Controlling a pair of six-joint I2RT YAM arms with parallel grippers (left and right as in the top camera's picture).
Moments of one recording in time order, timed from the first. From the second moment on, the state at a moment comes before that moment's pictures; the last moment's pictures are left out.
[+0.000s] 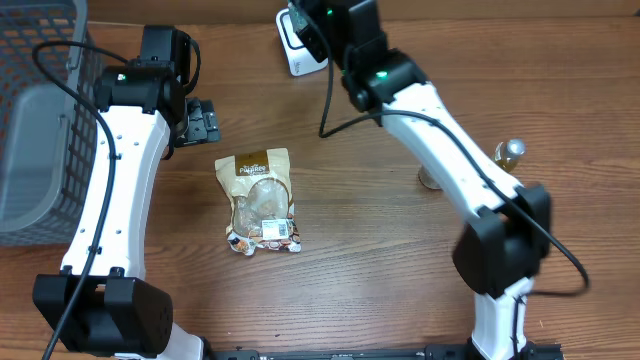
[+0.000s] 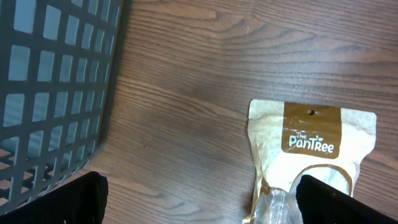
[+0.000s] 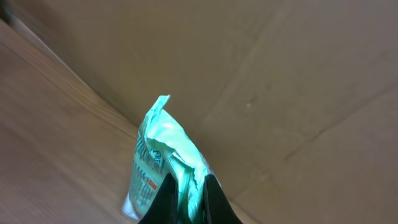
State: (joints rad) left arm -0.06 1.72 1.70 -1.27 -0.28 -0.30; right arm 0.52 2.08 1.95 -0.21 0.15 -0.38
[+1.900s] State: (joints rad) left arm -0.06 1.72 1.70 -1.27 -0.28 -0.30; right arm 0.47 2.34 1.94 0.14 0.17 -0.34
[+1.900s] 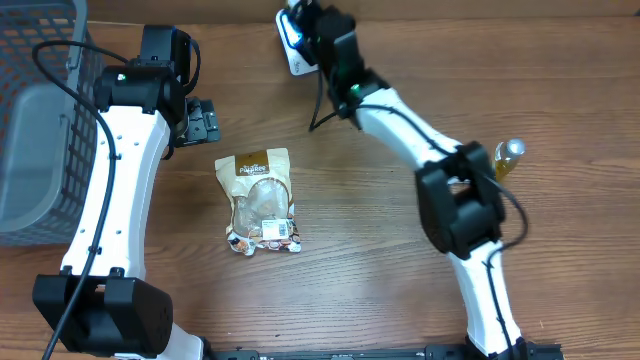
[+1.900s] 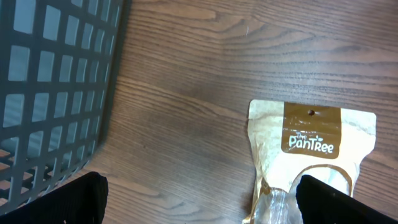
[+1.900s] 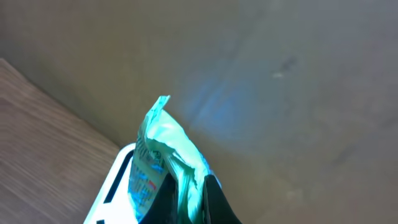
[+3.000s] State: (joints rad) left arm -0.06 1.72 1.70 -1.27 -0.28 -0.30; right arm 0.18 1.93 1.84 -1.51 -0.38 0.19
